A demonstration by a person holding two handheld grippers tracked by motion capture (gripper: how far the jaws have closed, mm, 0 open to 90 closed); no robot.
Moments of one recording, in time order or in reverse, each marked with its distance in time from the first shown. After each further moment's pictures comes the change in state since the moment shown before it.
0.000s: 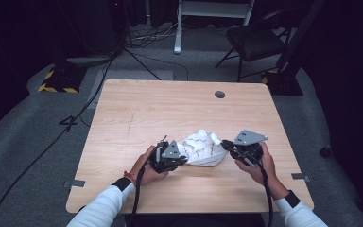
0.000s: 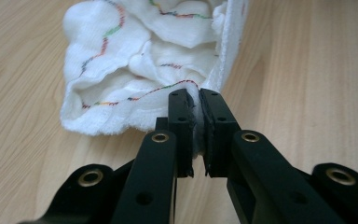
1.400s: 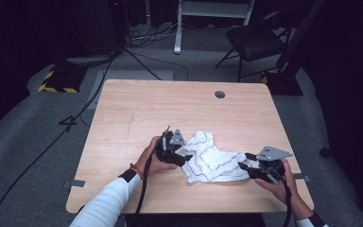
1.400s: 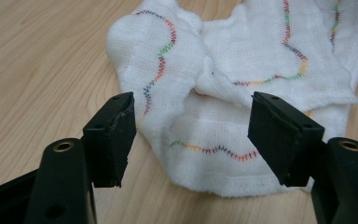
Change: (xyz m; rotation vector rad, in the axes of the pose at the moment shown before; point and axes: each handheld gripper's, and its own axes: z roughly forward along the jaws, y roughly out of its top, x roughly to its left) left arm 0.031 0.019 0.021 0.032 0.056 -0.127; right arm -0.008 -0.065 -0.034 0.044 0.040 0.091
